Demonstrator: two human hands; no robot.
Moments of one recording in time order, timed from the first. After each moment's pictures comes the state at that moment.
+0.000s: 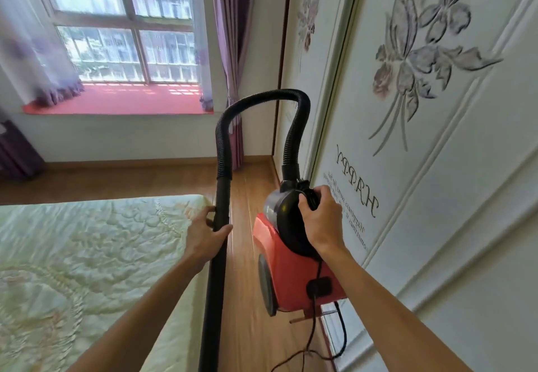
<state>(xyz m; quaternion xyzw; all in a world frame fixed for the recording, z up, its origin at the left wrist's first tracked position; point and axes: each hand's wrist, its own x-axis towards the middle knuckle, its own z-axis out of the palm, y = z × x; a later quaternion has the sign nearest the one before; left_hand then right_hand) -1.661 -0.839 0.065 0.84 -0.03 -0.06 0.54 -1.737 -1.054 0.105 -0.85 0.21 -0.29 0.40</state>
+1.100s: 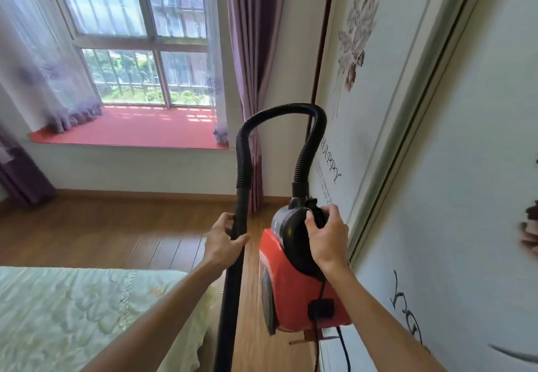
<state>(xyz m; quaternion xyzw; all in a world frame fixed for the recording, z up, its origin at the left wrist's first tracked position) -1.212 -1.085 0.070 0.84 0.00 -0.03 0.53 -1.256 -1.285 0.086 -0.84 0.19 -0.27 0.44</state>
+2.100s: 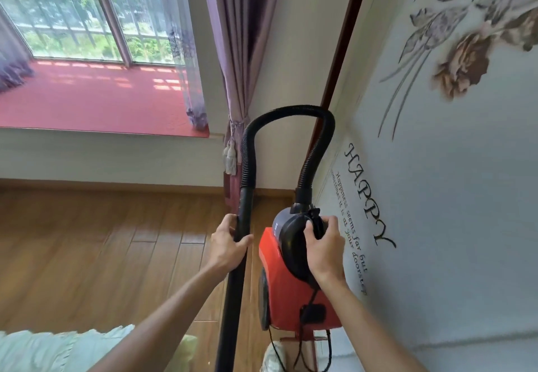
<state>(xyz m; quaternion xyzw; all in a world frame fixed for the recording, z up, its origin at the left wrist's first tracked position) -0.820 -1.182 -0.033 0.85 0.04 -0.12 0.51 -0.873 -1.368 -0.027 -0.83 0.27 -0.18 0.46</state>
